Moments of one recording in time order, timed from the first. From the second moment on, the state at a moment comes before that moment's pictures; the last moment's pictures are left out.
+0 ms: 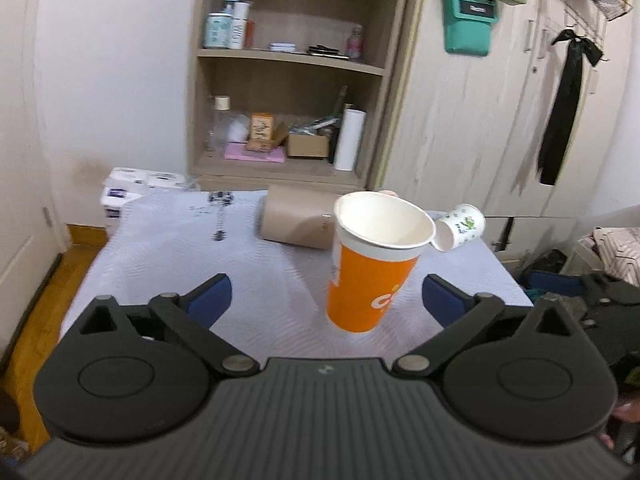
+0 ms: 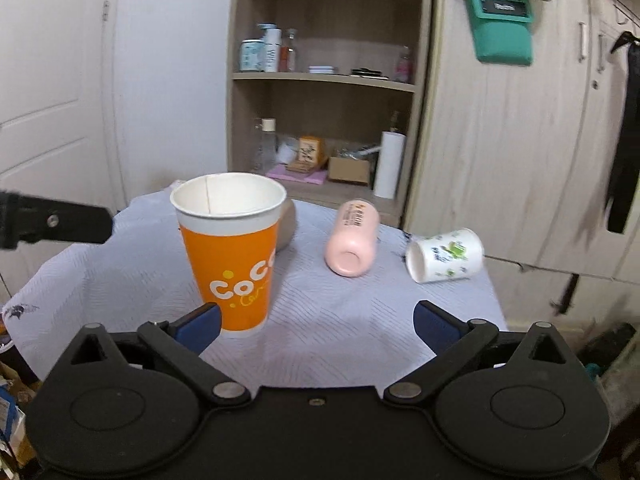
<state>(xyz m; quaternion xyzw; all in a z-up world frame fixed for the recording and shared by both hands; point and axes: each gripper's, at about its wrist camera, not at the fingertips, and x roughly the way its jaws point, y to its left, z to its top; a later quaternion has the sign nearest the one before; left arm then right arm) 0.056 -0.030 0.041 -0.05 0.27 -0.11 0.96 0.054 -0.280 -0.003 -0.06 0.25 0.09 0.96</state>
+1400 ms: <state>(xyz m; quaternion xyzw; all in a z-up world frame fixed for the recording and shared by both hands) 0.020 -0.025 0.061 0.01 0.29 -0.03 0.96 -0.008 -0.280 0.057 -0.03 0.23 -0.02 0.97</state>
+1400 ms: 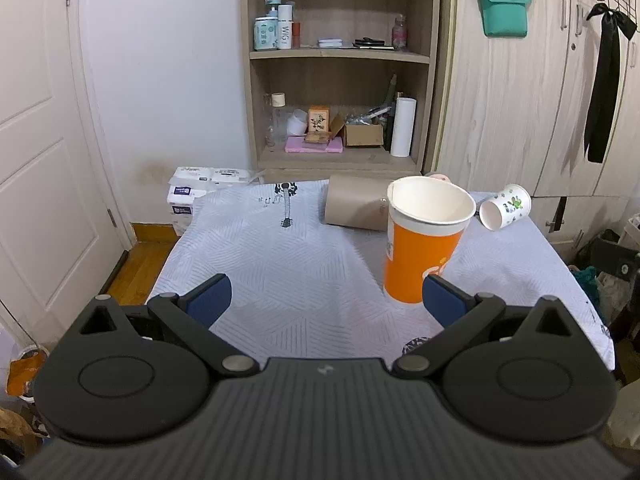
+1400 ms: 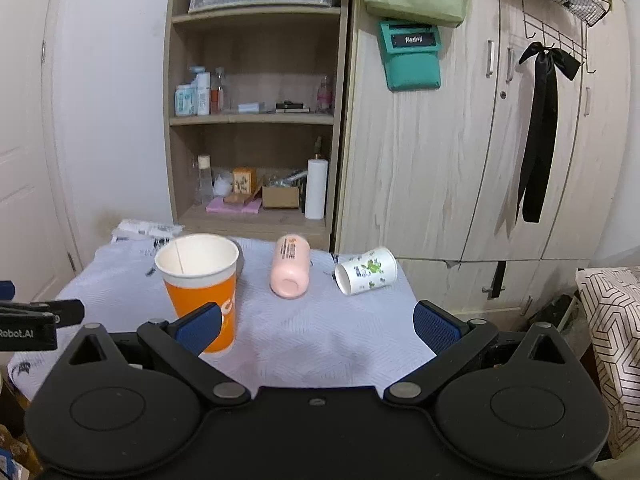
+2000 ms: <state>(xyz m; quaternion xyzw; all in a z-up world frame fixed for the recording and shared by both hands) 0.021 -0.026 0.061 0.02 0.29 -0.03 0.96 -0.006 -0.285 0.056 -0.03 0.23 -0.02 0.97</state>
